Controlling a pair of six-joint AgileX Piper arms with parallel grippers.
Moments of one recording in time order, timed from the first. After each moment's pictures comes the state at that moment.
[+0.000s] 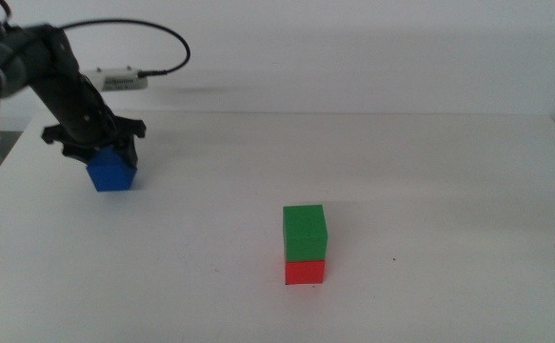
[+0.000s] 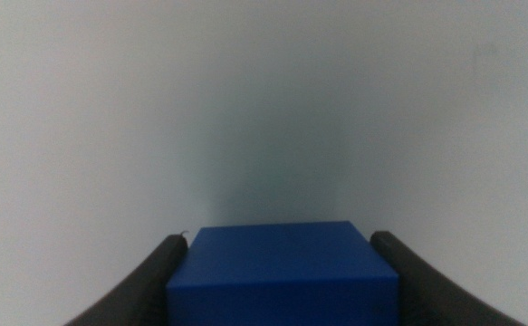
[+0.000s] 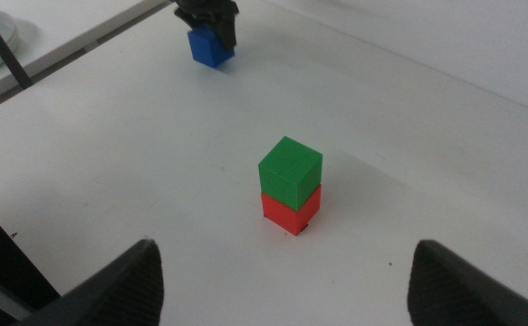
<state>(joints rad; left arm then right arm) 0.03 2.28 -1.90 -0.18 1.06 0.13 0.77 0.63 -0.94 -0.04 0.90 0.10</state>
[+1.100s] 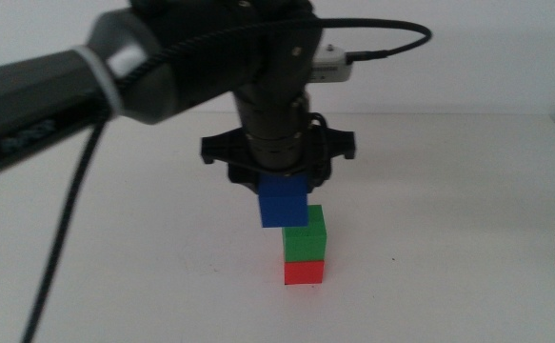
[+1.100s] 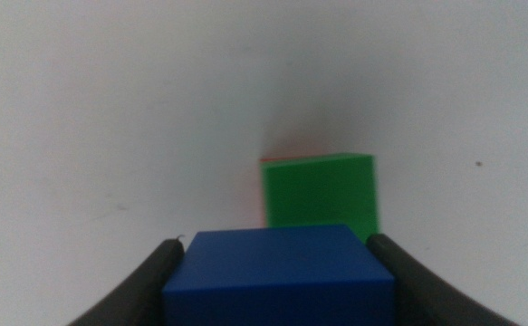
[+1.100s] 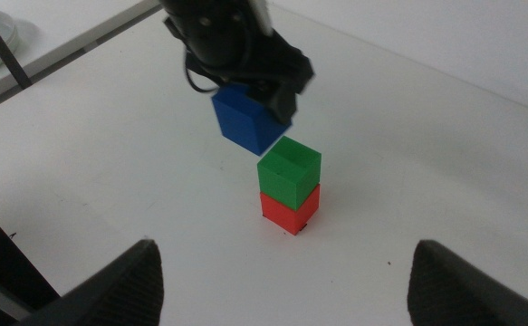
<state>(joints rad) -0.77 1.83 -1.68 0.16 1.22 -0.77 0.77 0.63 -0.94 -0.04 0.90 0.10</state>
